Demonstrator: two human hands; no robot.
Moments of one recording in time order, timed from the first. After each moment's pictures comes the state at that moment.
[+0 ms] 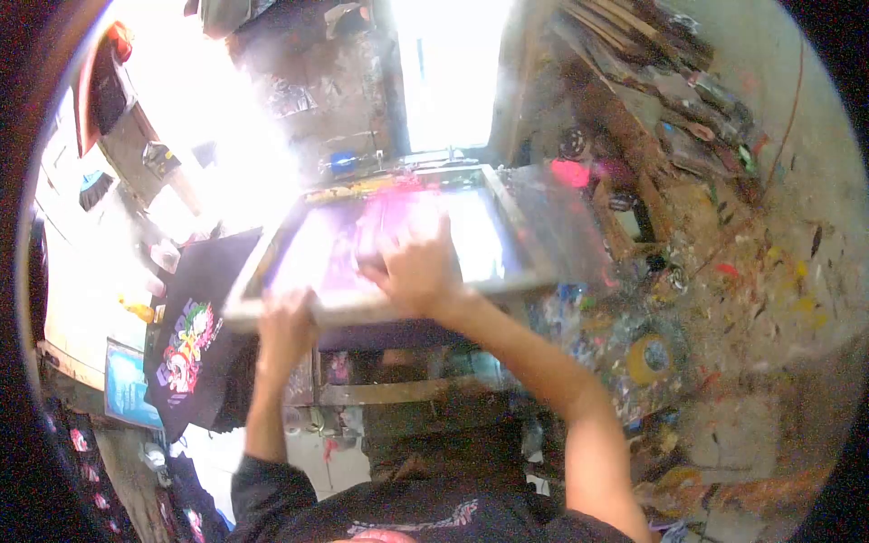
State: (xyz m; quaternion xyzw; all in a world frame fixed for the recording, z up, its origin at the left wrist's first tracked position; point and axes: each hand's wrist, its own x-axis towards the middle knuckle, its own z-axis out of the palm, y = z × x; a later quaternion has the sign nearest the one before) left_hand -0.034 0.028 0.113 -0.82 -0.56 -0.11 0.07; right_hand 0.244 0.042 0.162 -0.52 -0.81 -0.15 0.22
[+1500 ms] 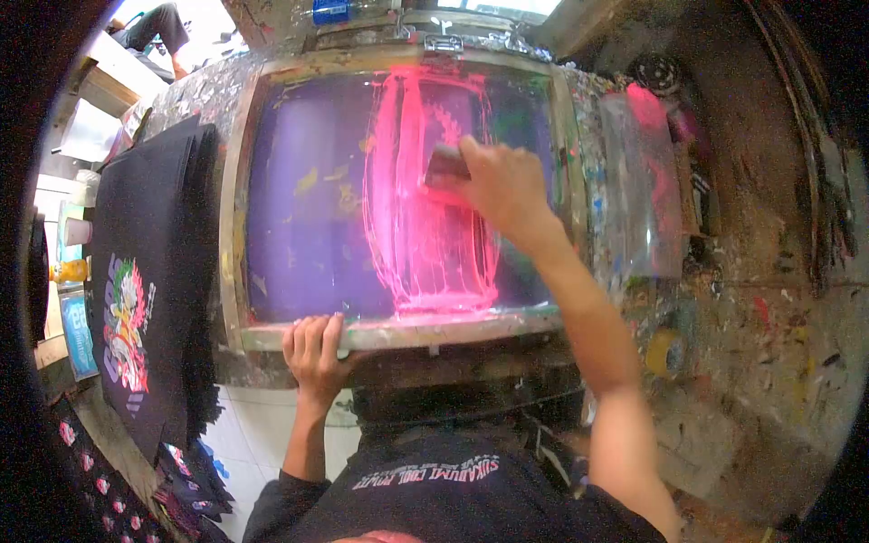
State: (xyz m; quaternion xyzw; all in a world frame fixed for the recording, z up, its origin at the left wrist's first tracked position) left_hand -0.027 -0.022 -0.037 -0.81 -0.55 -0.22 0.04; right_hand 0.279 0.172 0.056 -0.59 -0.80 0.01 0.10
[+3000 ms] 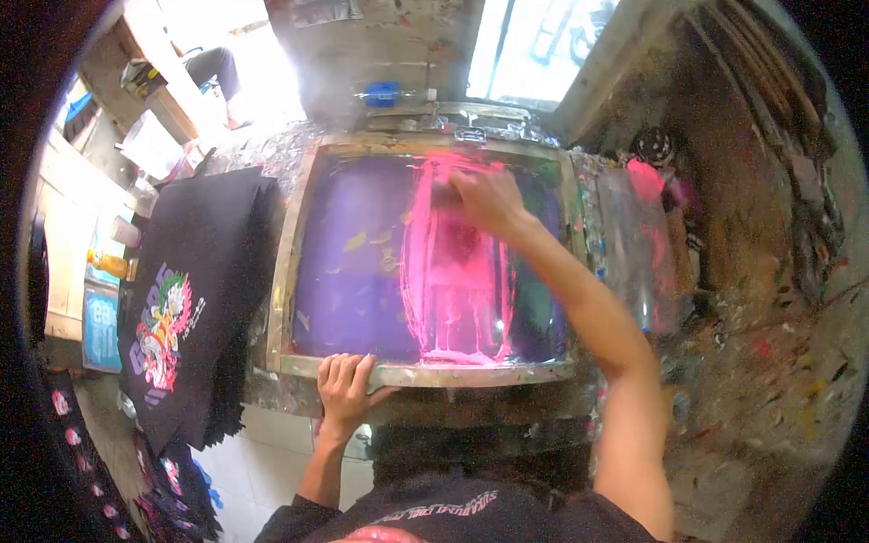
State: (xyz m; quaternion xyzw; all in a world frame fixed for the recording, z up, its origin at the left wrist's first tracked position) left_hand -0.027 -0.021 -0.028 -0.81 -0.53 -0.26 0.04; right_hand 0.266 0.270 0.045 -0.50 -0.86 -0.01 0.11
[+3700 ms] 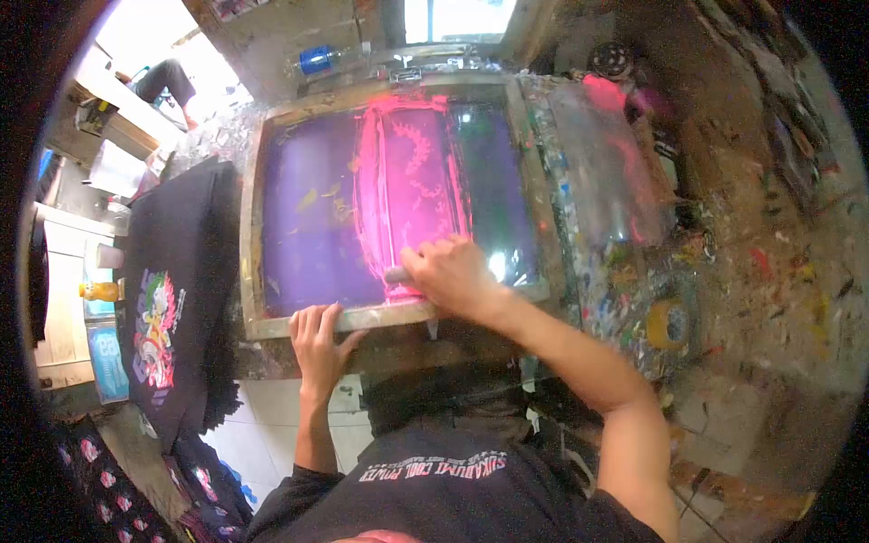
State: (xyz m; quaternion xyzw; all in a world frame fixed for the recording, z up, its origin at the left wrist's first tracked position) left_hand -0.019 -0.022 0.003 -0.80 -0.54 -0.25 -0.04; right_hand 0.258 0.050 0.038 -0.46 -0.88 0.01 0.11
